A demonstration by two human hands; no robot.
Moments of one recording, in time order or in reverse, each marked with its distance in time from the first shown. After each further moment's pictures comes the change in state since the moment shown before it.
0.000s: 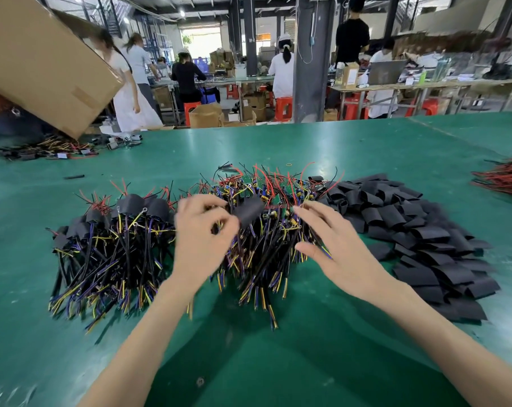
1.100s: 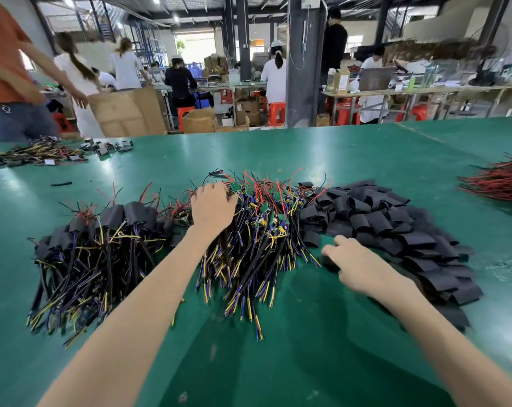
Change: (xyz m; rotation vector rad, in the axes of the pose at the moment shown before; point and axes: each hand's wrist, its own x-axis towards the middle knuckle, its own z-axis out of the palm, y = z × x) left_hand 0.084 -0.030 0.084 0.380 -0.253 -0.202; right_hand -0.006 0.042 -0.009 -0.437 -0.568 0.364
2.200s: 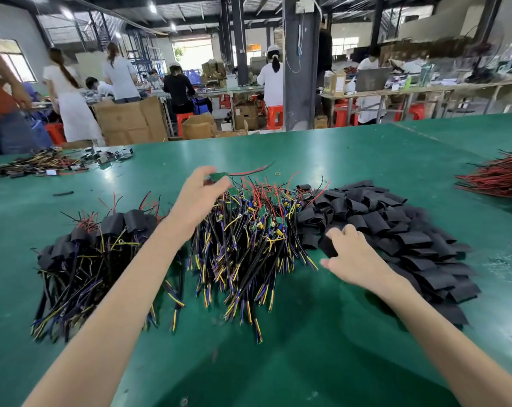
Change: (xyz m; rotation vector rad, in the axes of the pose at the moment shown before) left_hand -0.028 0.020 -0.086 -0.757 -0.197 -0.124; right_hand 0.000 -0.006 -0.010 0.367 0.188 0.164
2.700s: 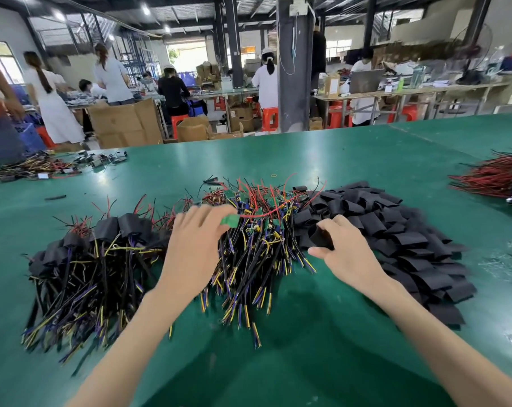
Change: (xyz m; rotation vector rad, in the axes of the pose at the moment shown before) left_hand -0.065 -0.036 0.007 0.705 0.253 0.748; right_hand 0.004 -0.003 0.002 0.228 0.250 -0.124
